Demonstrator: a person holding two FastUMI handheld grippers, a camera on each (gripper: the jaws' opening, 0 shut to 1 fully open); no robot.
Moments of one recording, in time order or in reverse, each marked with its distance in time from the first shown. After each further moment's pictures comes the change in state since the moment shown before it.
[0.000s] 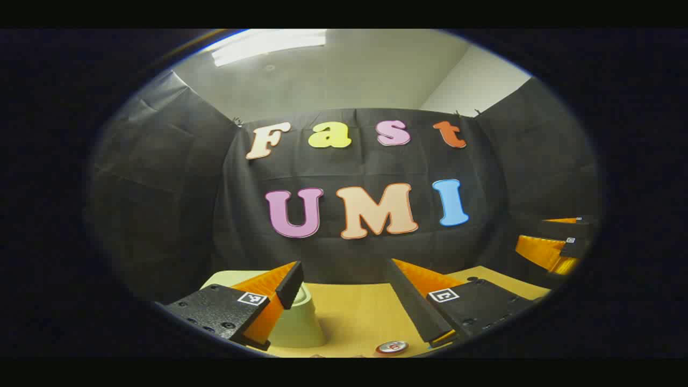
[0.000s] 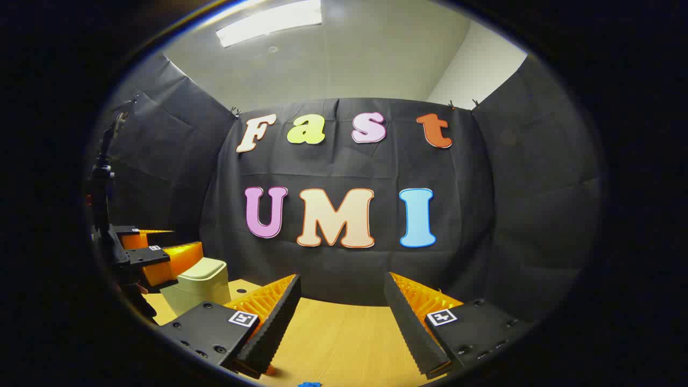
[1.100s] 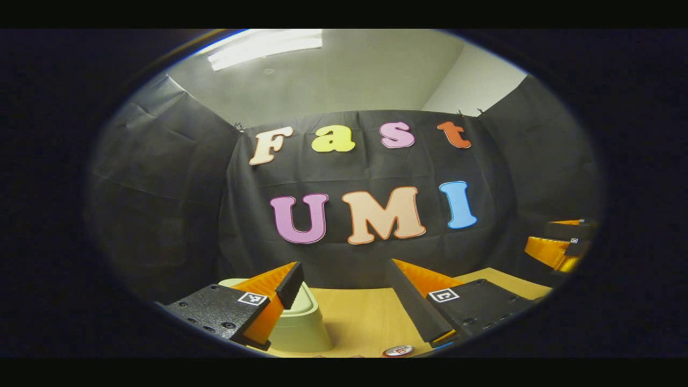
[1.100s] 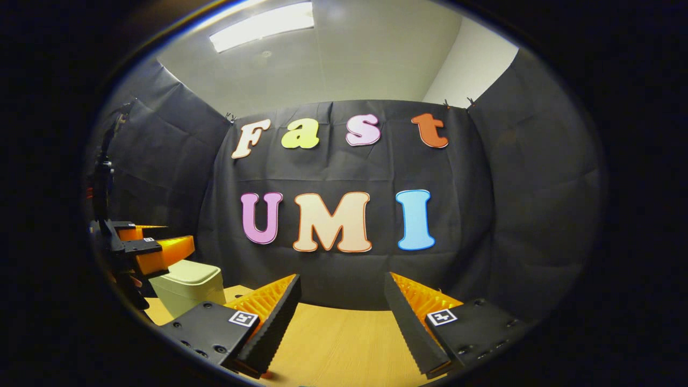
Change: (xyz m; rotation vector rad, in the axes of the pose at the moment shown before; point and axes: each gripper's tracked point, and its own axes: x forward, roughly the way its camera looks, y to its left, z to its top) left arm 0.015 -0.003 0.023 0.032 -0.035 0.007; right arm 0.010 -0.025 0.014 0.047 -0.036 -0.008
